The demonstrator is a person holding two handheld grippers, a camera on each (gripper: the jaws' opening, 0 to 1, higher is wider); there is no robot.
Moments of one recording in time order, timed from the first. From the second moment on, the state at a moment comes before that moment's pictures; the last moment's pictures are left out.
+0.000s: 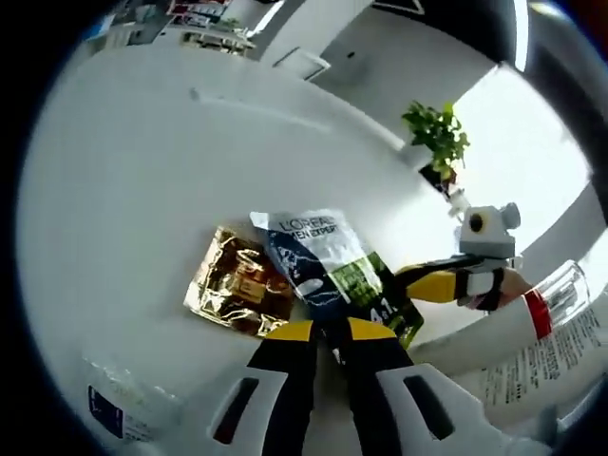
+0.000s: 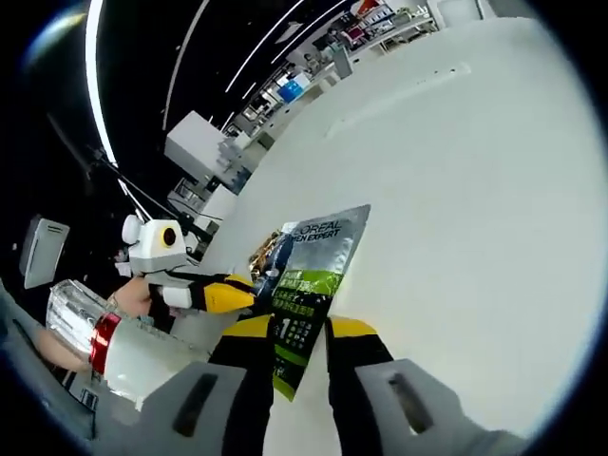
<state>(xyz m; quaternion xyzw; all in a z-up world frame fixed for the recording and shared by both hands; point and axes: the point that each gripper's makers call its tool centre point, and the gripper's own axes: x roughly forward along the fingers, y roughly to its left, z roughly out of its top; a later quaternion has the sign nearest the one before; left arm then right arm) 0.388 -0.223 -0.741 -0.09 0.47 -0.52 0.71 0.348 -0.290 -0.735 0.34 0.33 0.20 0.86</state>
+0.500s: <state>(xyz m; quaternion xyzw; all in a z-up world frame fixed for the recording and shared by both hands) 0.390 -0.220 -0.742 -0.08 0.47 -0.52 0.71 0.360 -0.287 -0.713 0.44 0.27 0.21 0.83</state>
